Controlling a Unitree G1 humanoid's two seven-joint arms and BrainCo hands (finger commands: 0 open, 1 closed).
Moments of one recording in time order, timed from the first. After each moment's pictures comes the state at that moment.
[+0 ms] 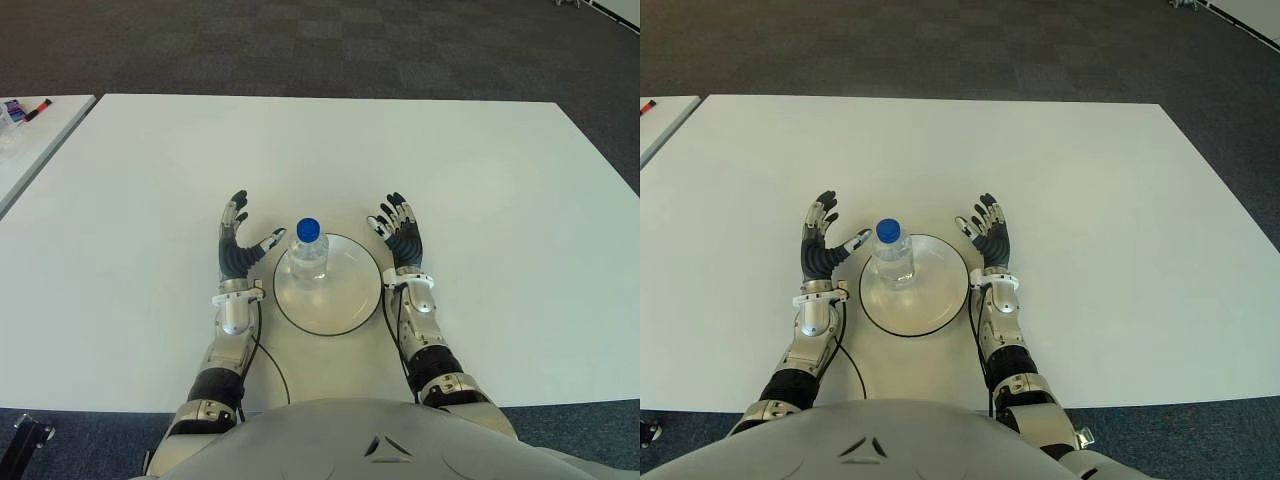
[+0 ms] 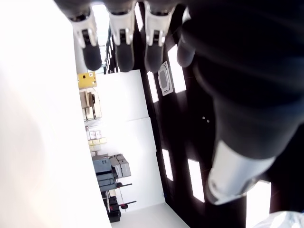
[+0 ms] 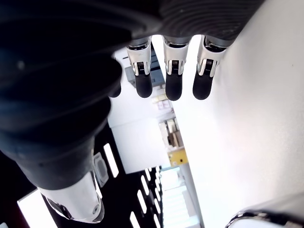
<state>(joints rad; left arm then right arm) 0.01 -0.02 0.05 0.59 0.26 -0.74 0.36 -0.16 0.07 0.04 0.70 0.25 -0.49 -0.03</state>
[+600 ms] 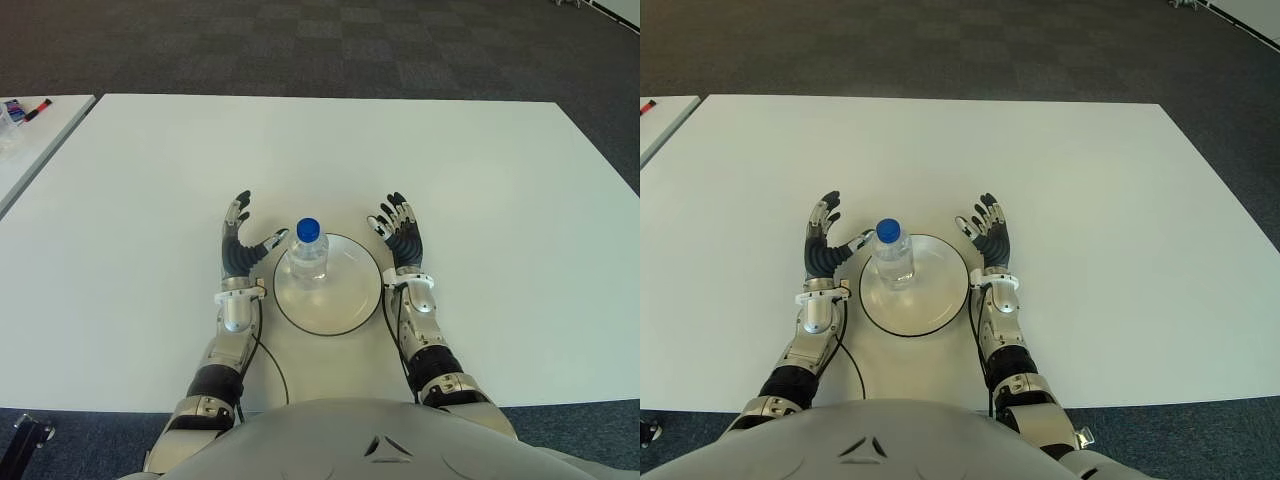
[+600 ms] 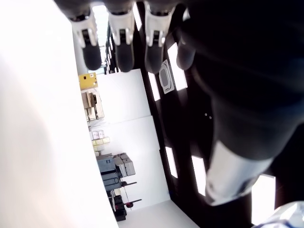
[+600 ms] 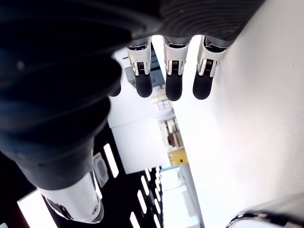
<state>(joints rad) 0.00 0.00 0.02 0.61 0.28 -0.71 0.39 -0.16 0.07 0.04 0.69 0.25 -0.49 -0.03</state>
